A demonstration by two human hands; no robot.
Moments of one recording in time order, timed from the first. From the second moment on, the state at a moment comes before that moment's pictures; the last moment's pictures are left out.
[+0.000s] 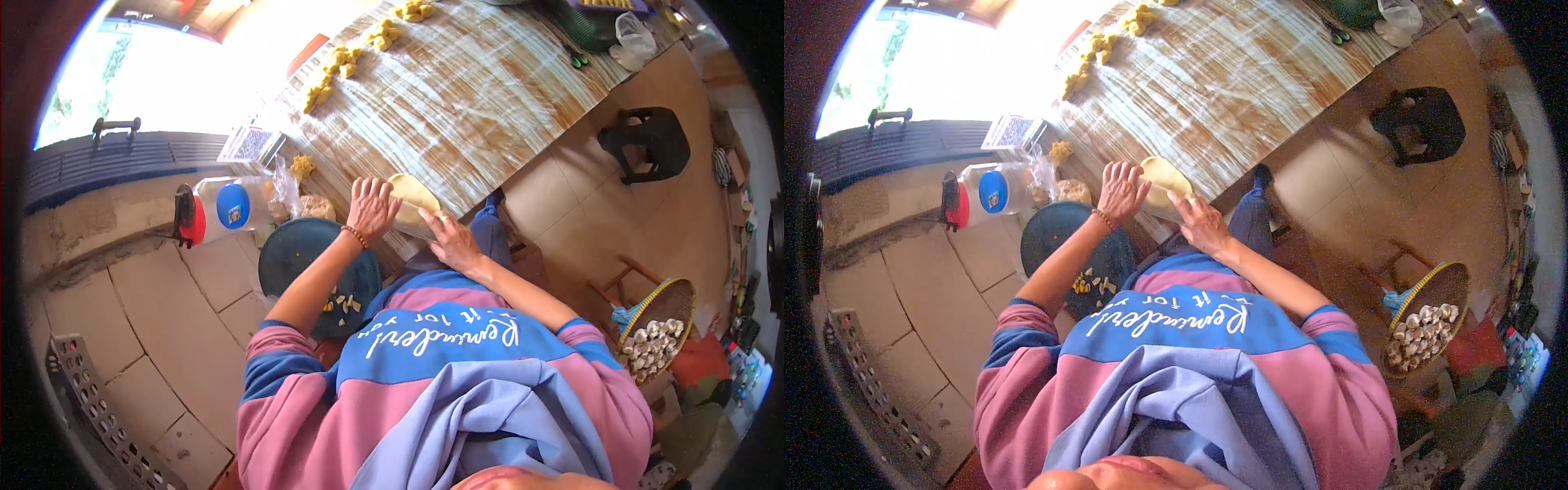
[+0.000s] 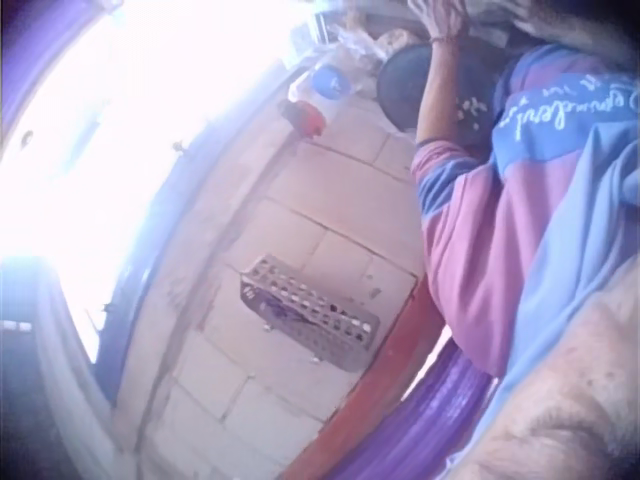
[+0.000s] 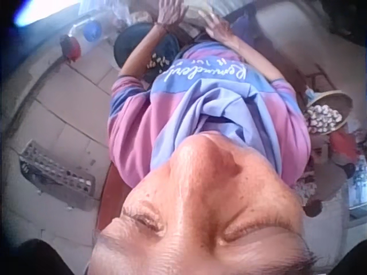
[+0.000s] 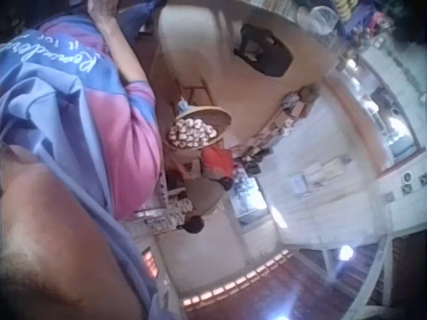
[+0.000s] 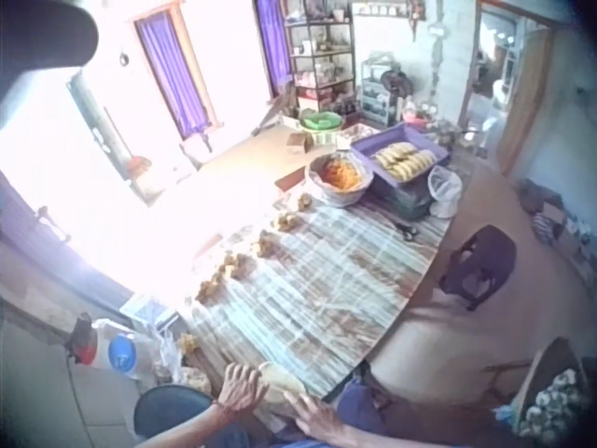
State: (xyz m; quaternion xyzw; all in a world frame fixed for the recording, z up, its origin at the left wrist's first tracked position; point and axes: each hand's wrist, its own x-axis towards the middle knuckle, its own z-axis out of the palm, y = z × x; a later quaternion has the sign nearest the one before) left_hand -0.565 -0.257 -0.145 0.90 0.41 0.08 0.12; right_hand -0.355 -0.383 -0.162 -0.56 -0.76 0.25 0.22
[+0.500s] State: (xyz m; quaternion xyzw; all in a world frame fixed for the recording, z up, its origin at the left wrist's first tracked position) left_hand -0.485 -0.183 -0.155 0.86 0.45 0.07 0.21; right_hand -0.313 -0.346 -0.150 -0.65 -0.67 0.33 0.16
